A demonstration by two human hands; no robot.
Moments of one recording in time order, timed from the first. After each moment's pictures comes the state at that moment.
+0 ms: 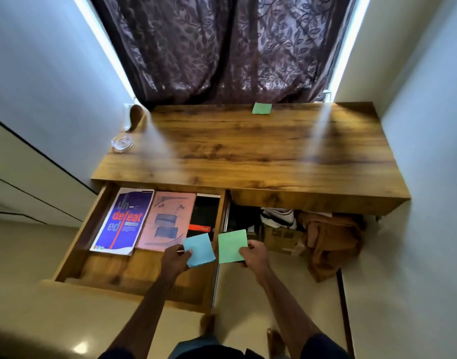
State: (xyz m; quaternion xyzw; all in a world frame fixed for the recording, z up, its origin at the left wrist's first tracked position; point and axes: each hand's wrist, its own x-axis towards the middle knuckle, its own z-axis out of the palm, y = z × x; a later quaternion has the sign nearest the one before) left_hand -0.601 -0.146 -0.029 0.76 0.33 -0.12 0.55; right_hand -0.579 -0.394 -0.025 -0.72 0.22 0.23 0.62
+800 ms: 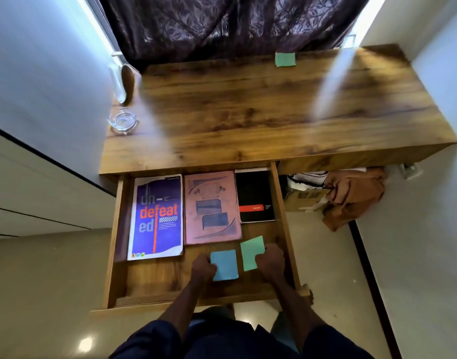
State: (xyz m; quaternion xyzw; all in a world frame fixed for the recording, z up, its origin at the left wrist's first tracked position) left_hand -0.586 0.072 -0.150 0.85 0.19 -0.36 0.33; right_hand -0.606 -0.146 -0.126 -0.83 0.36 0.21 0.36
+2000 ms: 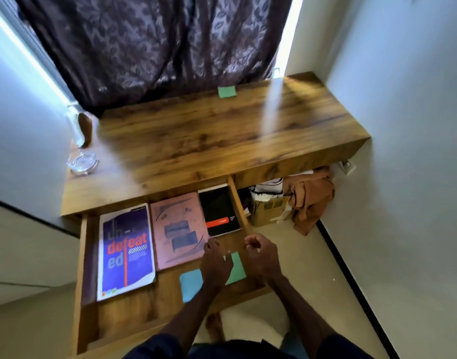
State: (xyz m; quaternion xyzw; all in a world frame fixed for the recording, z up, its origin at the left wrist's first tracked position) left_hand -0.598 -0.054 -0.076 0.93 -0.03 -0.13 0.34; right_hand -0.637 -0.202 -0.047 -0.84 0.26 -0.03 0.47
